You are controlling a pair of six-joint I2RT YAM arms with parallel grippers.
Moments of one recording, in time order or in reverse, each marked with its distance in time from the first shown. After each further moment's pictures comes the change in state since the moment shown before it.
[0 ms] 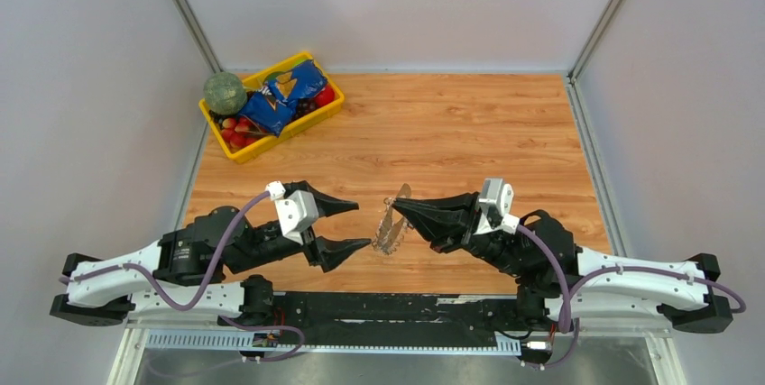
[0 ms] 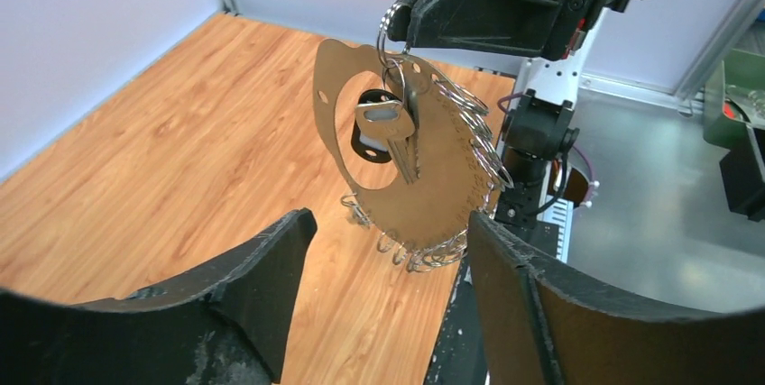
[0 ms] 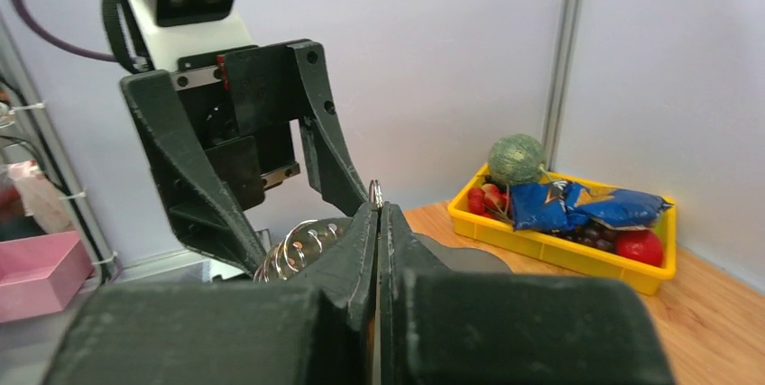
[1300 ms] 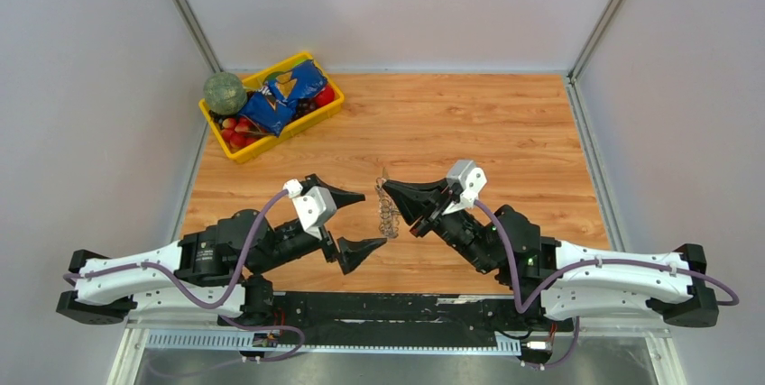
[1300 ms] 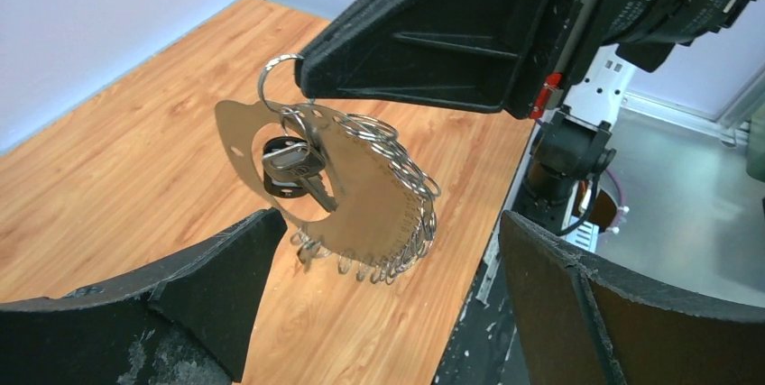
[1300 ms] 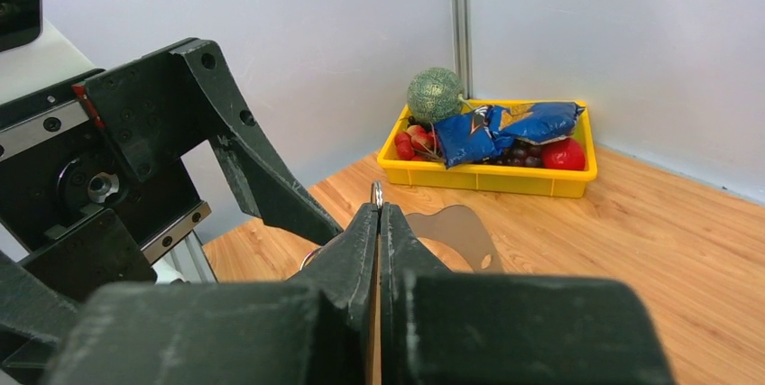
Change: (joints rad) left arm 0.000 0.046 -0.076 0.113 -0.100 -0.039; right arm 0.000 0.167 0.090 -0.063 0.313 0.059
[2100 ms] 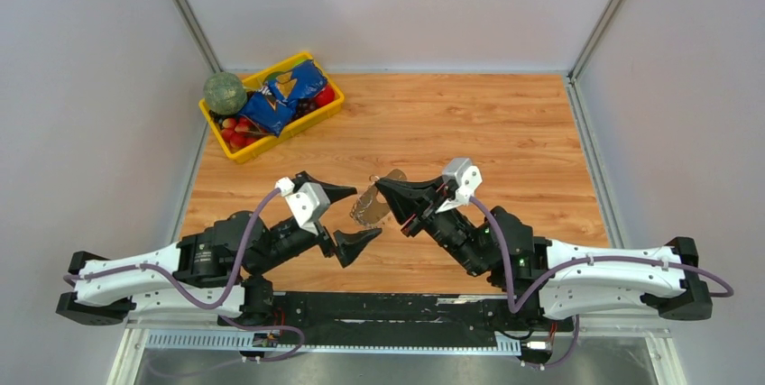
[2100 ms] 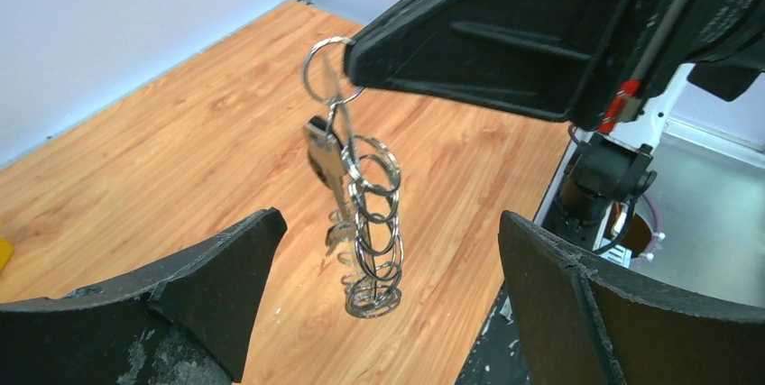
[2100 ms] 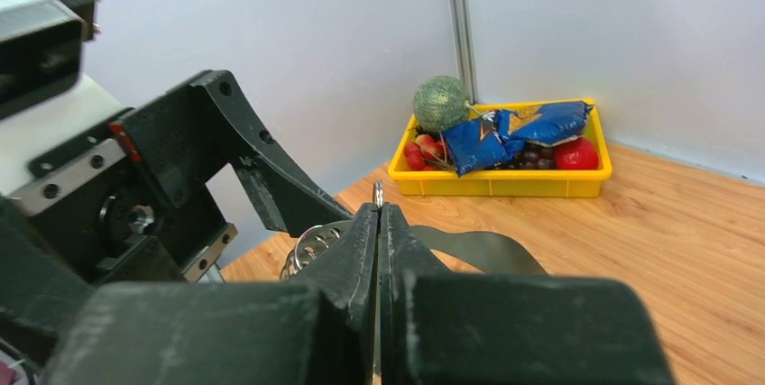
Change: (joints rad) left arm 0.000 -0.016 -0.018 0.026 -0.097 0.010; right arm 0.036 0.066 0.039 0.045 0.080 0.042
